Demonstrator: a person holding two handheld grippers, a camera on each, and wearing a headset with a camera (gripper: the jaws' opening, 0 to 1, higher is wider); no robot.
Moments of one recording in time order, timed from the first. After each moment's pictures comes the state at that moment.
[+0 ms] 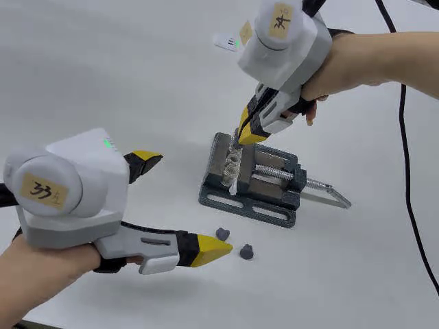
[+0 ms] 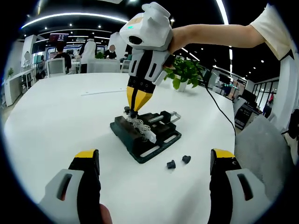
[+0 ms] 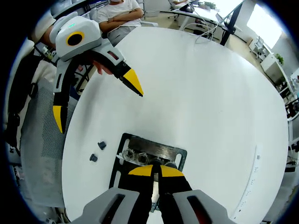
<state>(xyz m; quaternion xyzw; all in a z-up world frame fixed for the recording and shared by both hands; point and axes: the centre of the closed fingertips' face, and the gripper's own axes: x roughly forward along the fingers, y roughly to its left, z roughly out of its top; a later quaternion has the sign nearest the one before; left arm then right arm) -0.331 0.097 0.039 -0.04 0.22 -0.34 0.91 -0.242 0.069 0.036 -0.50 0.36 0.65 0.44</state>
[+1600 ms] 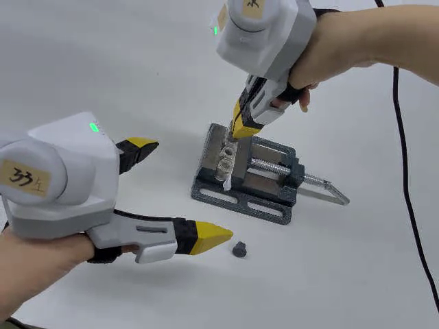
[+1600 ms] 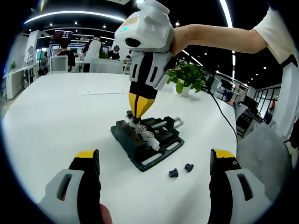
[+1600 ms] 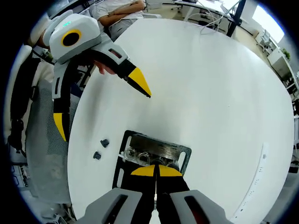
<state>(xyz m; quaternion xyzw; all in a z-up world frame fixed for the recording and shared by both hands) -0.318 0.088 0.046 -0.07 0.22 -0.33 0.92 -0.244 0.068 0.032 -0.51 0.40 0.64 0.41</state>
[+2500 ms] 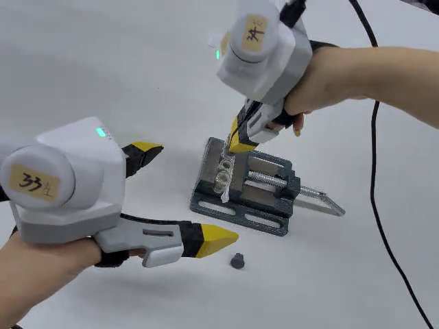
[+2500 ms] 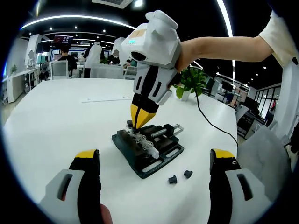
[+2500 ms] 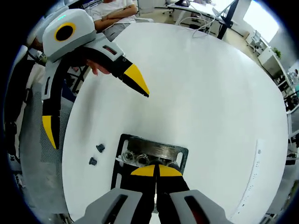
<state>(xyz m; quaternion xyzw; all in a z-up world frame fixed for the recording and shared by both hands) -0.312 0.091 0.061 -0.07 0.20 -0.33 0.92 -0.245 0.070 0.031 -0.49 0.37 0.63 0.48</state>
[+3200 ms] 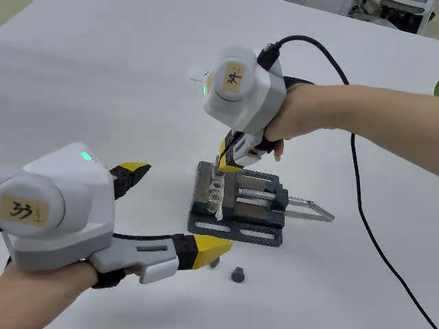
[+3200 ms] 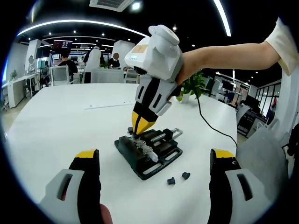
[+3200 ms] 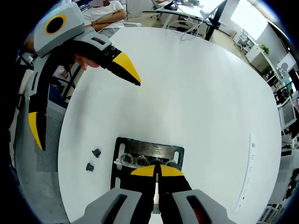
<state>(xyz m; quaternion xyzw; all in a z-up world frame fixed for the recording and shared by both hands) -0.318 0.094 0.083 -0.05 0.19 -0.32 0.93 -0.243 0.071 0.031 -0.49 0.36 0.61 0.51</state>
